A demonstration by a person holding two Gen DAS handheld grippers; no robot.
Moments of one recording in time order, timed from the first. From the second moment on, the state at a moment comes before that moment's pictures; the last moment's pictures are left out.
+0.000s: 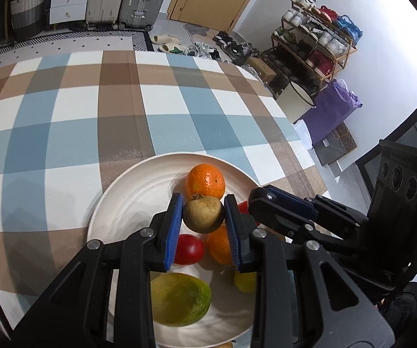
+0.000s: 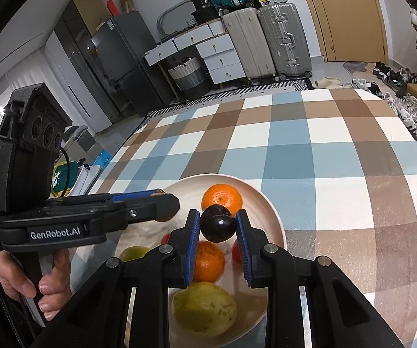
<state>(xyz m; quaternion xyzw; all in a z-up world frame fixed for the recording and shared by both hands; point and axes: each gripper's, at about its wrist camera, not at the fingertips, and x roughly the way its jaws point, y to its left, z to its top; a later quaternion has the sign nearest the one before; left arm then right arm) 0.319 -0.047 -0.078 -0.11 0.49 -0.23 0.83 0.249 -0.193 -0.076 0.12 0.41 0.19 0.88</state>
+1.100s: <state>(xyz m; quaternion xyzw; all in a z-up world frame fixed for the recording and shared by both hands) 0.276 -0.019 -0.044 -0.10 0.45 -0.19 0.87 0.214 -0.201 -0.048 0.12 0.37 0.19 0.90</state>
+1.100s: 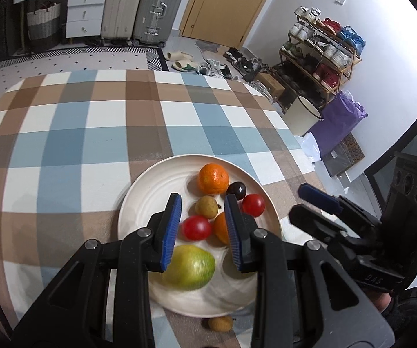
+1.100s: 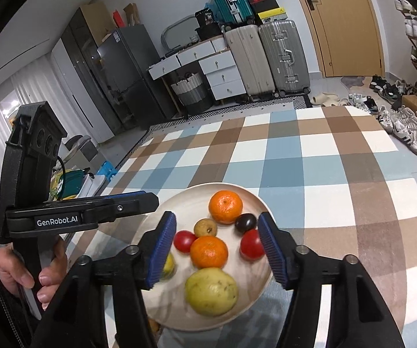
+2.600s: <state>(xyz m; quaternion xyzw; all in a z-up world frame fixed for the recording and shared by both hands) 0.098 0.008 -0.045 -0.06 0.41 -0.11 0.90 0.076 -0.169 -0.012 0.08 0.31 0.19 0.93</state>
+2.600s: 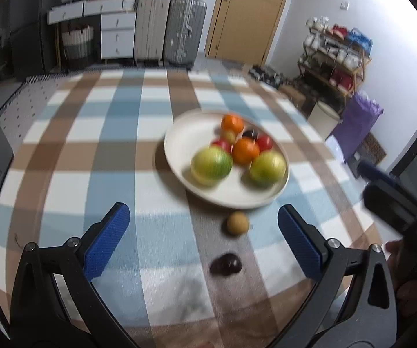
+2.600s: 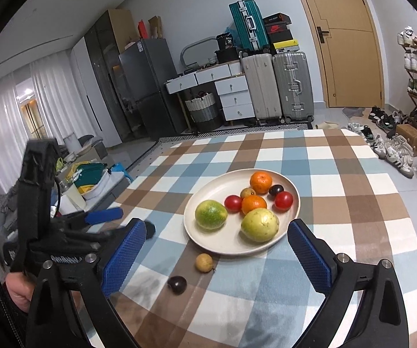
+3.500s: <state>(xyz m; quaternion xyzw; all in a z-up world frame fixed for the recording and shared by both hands) 0.089 -0.021 -0.116 -0.01 0.46 -0.17 0.87 0.045 -0.167 -0.027 0.08 0.33 0.17 0.93</state>
